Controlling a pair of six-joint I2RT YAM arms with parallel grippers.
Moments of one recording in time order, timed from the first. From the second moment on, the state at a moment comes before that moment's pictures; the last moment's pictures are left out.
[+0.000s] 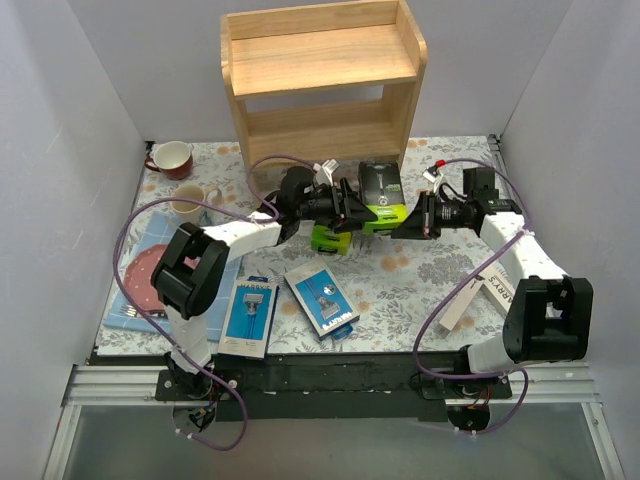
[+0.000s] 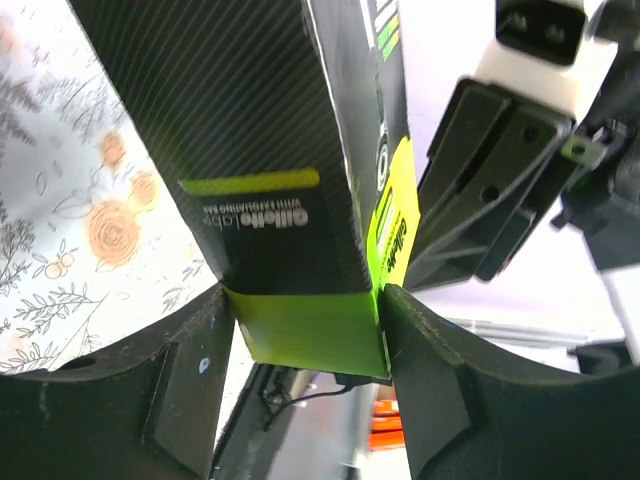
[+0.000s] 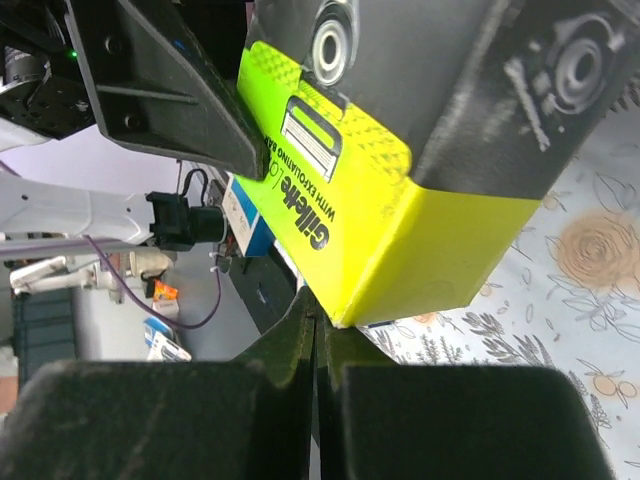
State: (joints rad) left arm -0.61 1.92 1.25 0.36 0.73 -1.09; right arm 0.05 1.45 1.03 -0.53 -1.07 0.24
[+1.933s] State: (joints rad) left arm -0.60 1.74 1.46 0.06 0.01 -0.16; right arm 0.06 1.79 1.55 -0.37 -1.14 0.42
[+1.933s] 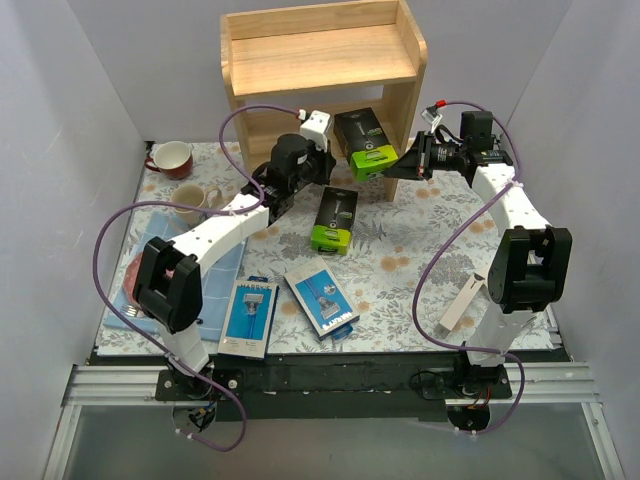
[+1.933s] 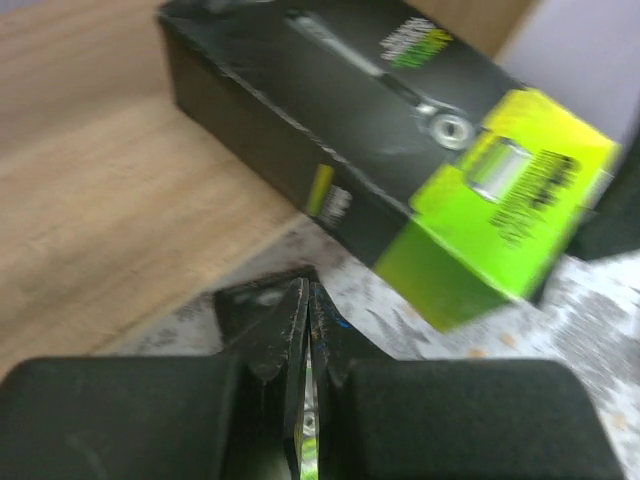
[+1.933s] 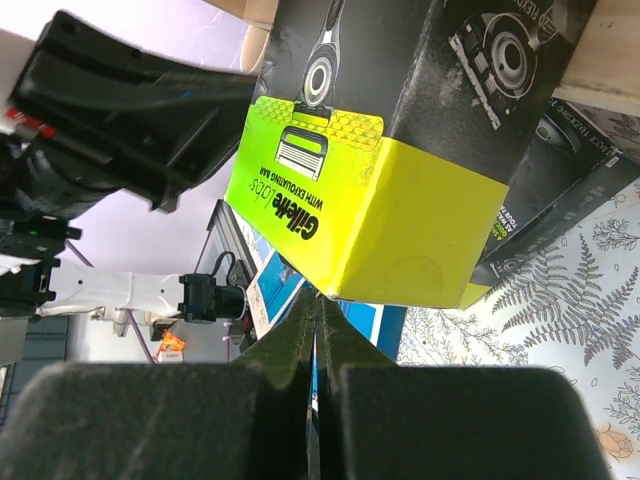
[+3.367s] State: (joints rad) left arm -0.67 2.17 1.86 0.29 -0.31 -0.01; right arm 0.06 1.91 1.74 -0.36 -0.93 0.48
